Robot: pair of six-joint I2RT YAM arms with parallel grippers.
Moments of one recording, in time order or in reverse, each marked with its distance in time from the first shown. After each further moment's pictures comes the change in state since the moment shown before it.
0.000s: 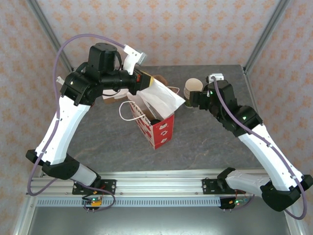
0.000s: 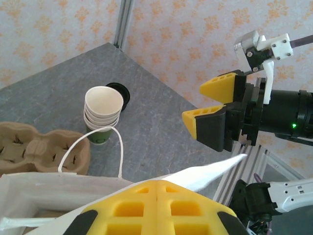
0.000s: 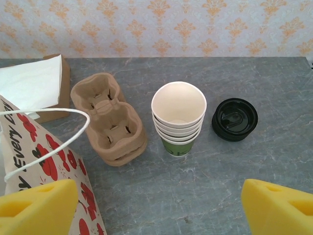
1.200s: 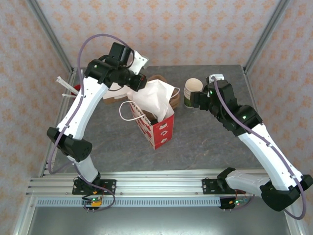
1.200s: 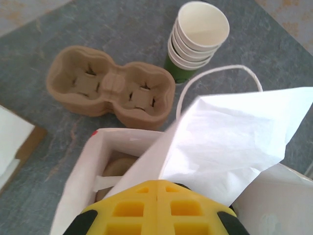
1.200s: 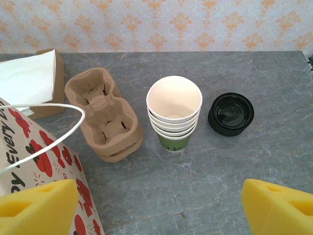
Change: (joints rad) left arm 0.103 0.245 0.016 -0.165 -0.160 0.187; right arm -0.010 0.009 0.003 -0.021 0.000 0.004
